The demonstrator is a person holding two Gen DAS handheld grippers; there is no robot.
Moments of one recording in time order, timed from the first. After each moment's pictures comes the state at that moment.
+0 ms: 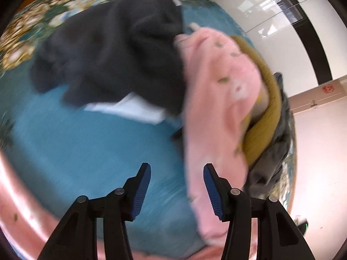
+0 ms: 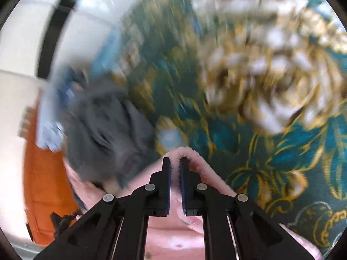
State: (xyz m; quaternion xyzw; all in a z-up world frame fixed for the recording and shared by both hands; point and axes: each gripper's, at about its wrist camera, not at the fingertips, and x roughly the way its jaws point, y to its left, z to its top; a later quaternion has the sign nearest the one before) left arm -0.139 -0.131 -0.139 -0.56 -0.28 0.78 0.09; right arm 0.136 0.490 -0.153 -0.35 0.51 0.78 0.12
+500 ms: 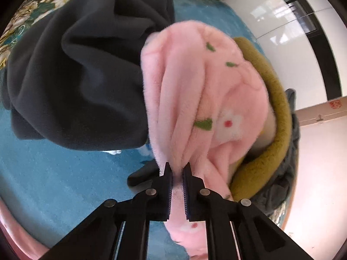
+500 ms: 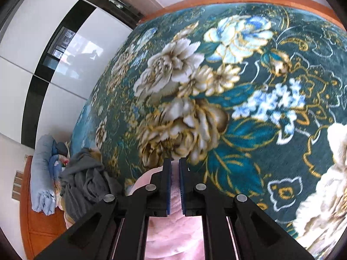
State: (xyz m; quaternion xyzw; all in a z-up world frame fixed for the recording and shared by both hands) left arm -0.190 -0.086 -0.140 -0.55 -0.31 0.77 0.08; right arm 0.245 0.530 -0.130 -0.29 0.51 0.76 0.29
